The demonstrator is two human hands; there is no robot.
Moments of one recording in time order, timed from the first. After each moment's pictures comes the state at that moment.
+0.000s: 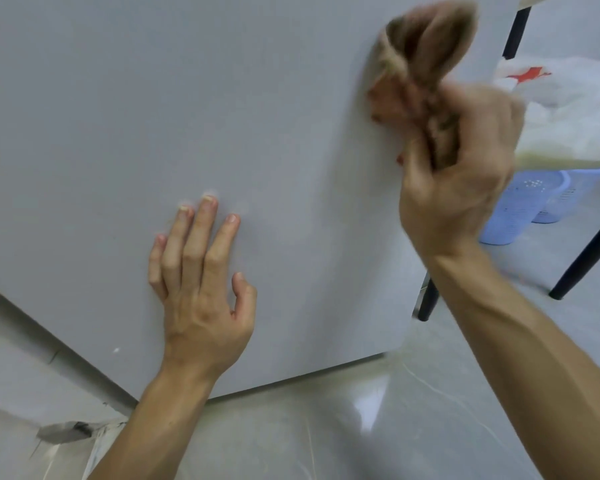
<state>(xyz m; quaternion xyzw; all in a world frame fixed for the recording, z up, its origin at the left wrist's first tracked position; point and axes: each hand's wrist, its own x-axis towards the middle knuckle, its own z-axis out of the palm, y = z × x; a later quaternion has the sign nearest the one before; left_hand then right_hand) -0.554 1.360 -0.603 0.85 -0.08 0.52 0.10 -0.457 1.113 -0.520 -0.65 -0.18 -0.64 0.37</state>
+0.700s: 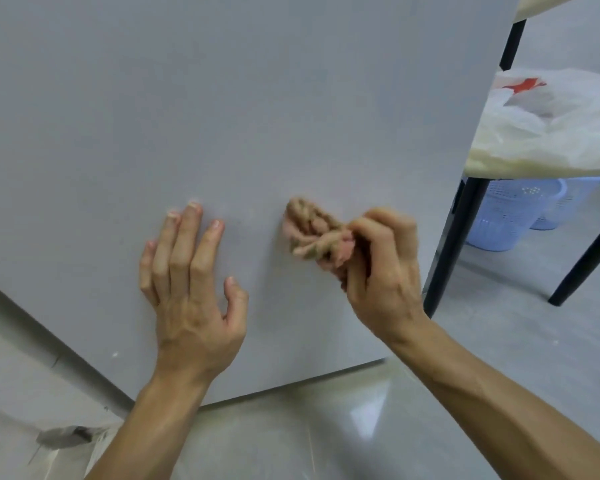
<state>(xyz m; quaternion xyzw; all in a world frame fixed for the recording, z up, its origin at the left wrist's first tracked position) -0.555 1.371 -0.605 0.83 -0.07 0.53 0.11 -0.489 1.148 -0.603 -0.73 -0.30 -0.53 0.31</state>
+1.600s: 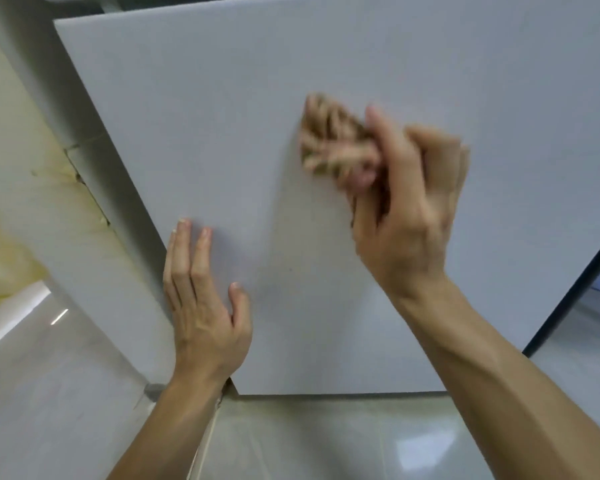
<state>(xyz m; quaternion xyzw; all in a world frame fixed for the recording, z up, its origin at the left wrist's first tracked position) -0.602 1.481 -0.607 0.84 0.04 0.52 0.15 -0.507 1.285 -0.507 -0.65 -0.27 -0.61 0.37</state>
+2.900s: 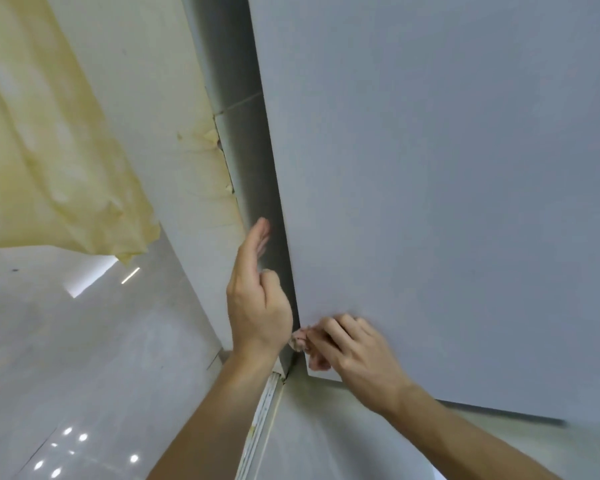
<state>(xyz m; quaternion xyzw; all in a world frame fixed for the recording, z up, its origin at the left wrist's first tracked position) -0.632 1.534 -0.612 0.74 0.12 0.49 0.44 -0.556 1.391 -0.717 -0.75 -0.55 -0.35 0.13</state>
